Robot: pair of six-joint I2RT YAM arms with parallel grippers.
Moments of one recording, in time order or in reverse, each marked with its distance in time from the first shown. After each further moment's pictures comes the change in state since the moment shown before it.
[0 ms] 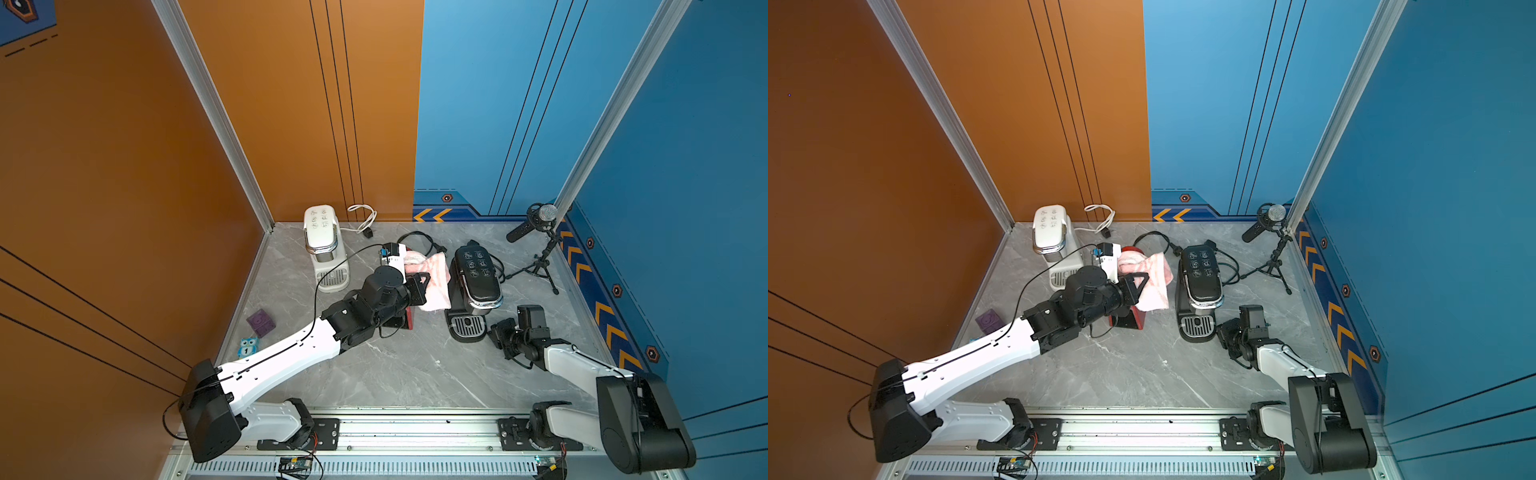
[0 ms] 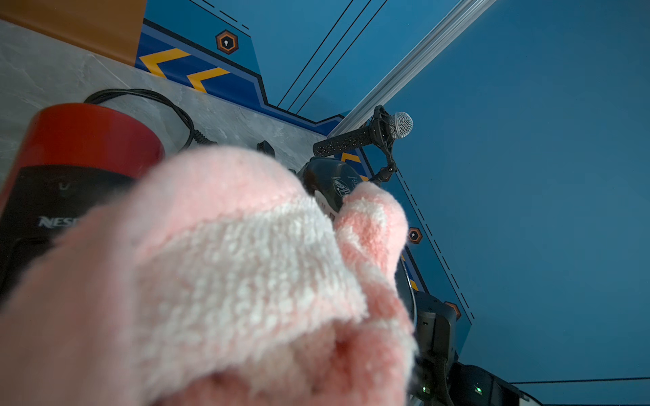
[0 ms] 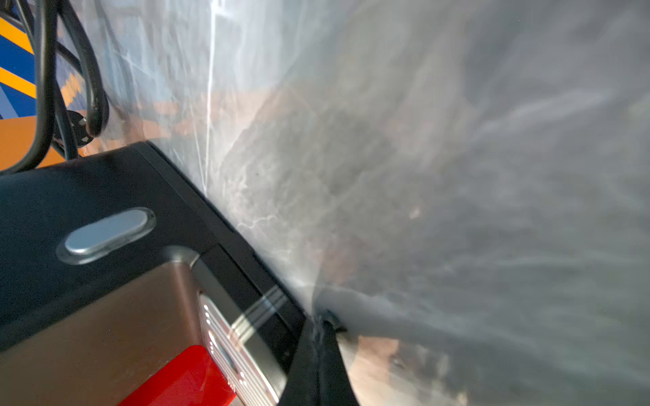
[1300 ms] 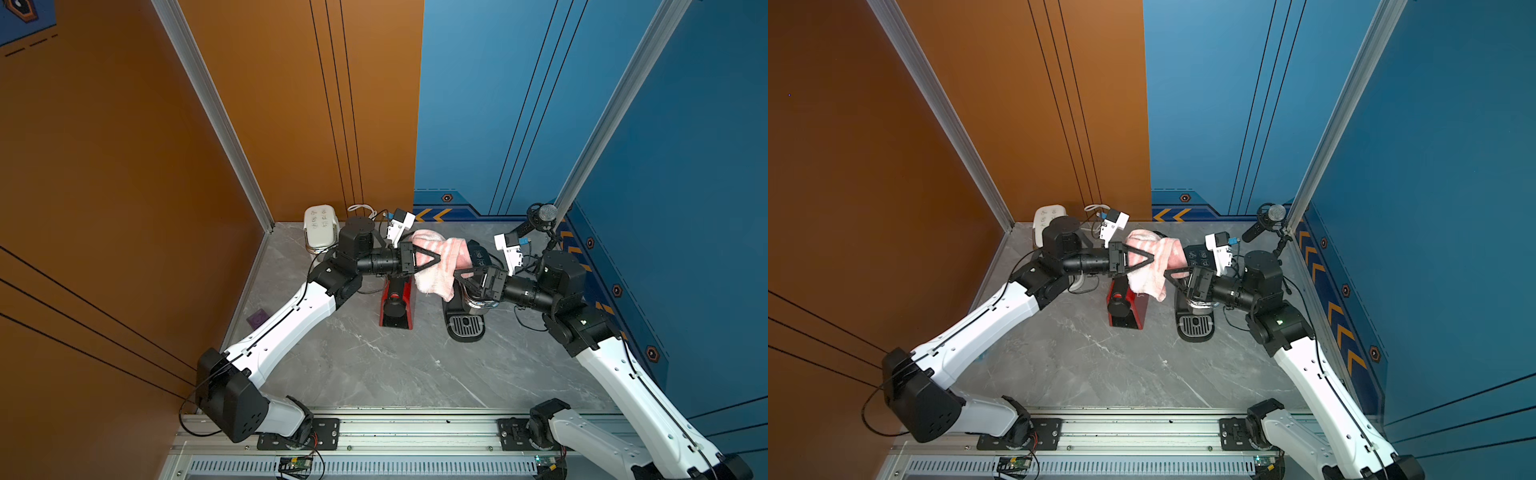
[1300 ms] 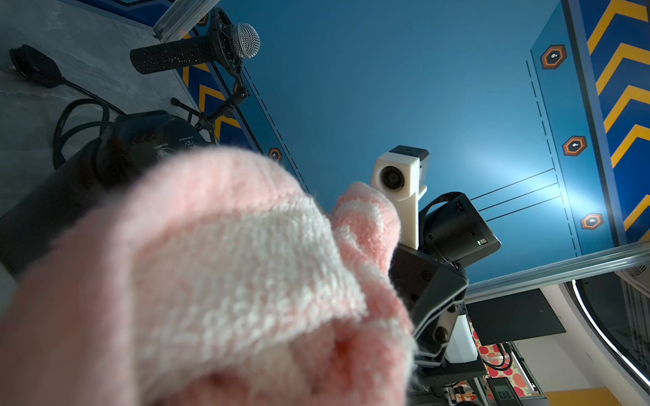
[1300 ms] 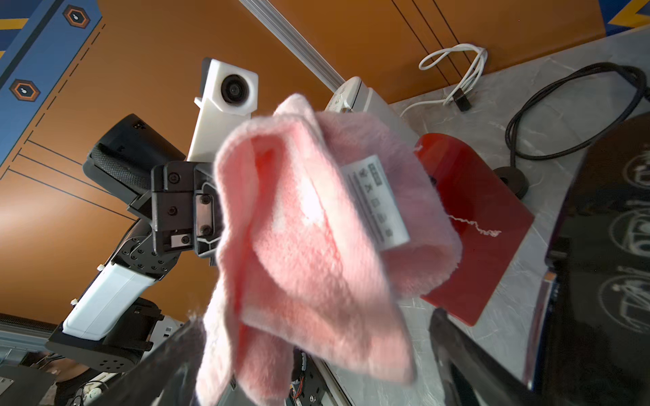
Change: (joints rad) left arm 0.294 0.143 0.254 0.017 0.953 -0.119; right arm 0.271 -0.277 0.647 -0.224 -0.396 -0.562
